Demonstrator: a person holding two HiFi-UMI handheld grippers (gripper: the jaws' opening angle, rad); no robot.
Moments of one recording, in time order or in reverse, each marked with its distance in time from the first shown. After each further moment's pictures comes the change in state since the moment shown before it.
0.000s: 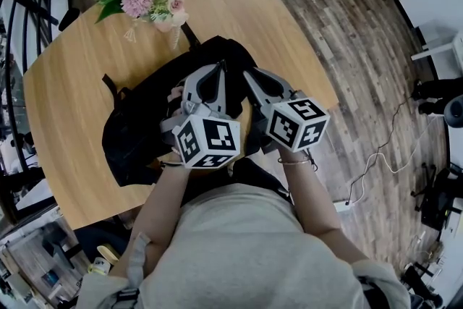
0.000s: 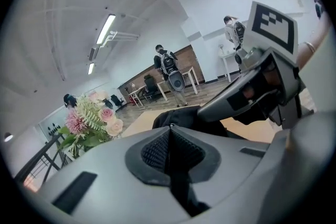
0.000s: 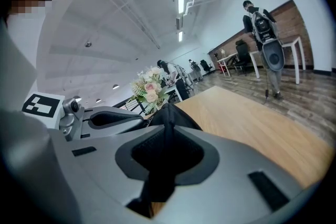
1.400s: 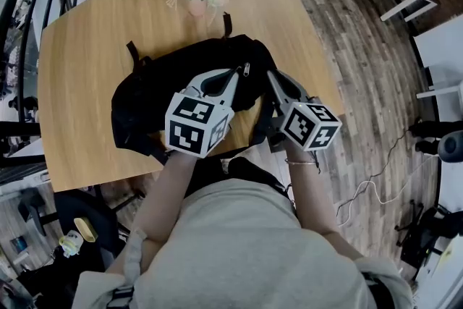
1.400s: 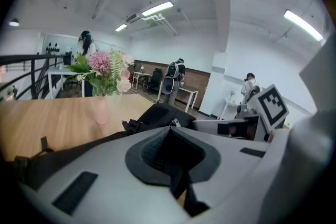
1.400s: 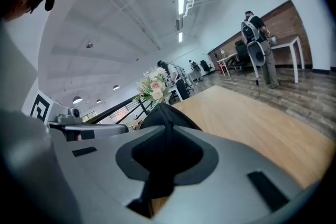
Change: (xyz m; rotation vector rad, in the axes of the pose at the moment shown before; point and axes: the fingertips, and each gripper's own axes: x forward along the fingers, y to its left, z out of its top) left arm -0.055 -0.005 -0.019 -0.684 -0.036 -0.148; right arm -0.022 0.011 -0.014 0.018 -0.009 0.002
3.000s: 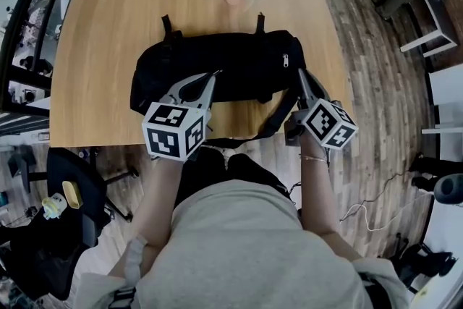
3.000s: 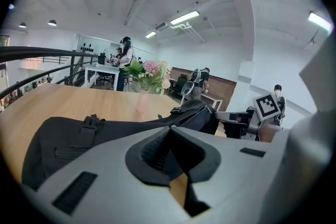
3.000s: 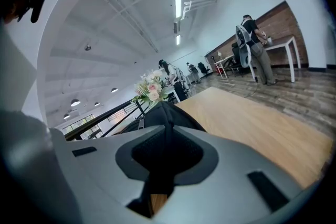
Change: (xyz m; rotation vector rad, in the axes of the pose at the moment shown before) left arm -0.108 0.047 -0.042 -0.165 -0.081 0.270; right arm -0.015 -0.013 0.003 0.011 -0.042 -0.018
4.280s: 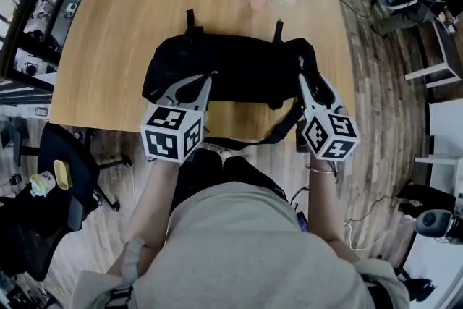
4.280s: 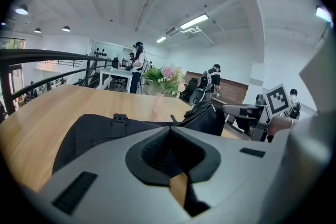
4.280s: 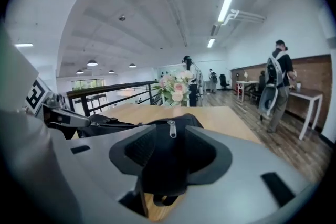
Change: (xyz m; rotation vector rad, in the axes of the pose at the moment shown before) left arm -0.042 0.037 -0.004 -0.033 -0.050 0.126; right arm 0.005 0.056 0.014 -0.459 0.061 0.036
